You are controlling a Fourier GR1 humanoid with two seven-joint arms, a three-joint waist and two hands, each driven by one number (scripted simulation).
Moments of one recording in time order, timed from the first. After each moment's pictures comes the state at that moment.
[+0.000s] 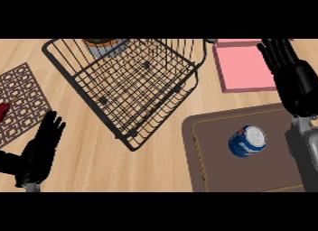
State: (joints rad) left arm 0.05 0.29 -0.02 -1.35 0.43 0.08 -0.11; right arm -0.42 -0.31 -0.01 -1.55 -0.18 0.00 0.09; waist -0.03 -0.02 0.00
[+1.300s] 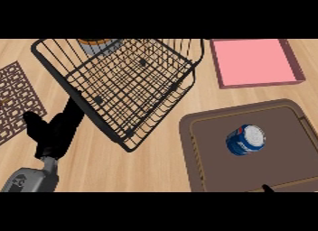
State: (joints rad) left arm -0.13 0.32 -0.17 -1.44 0.31 0.11 0.14; right arm 0.60 -0.01 0.08 -2.00 0.71 -0.82 0.06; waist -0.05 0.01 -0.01
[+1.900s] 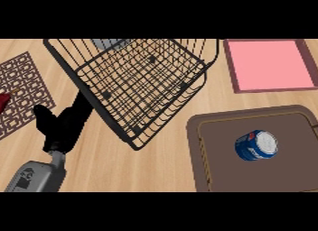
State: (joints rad) left arm -0.18 0.30 -0.20 -1.45 0.30 0.10 0.17; right arm 0.79 0.00 0.23 -2.18 1.11 -0.69 0.56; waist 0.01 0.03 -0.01
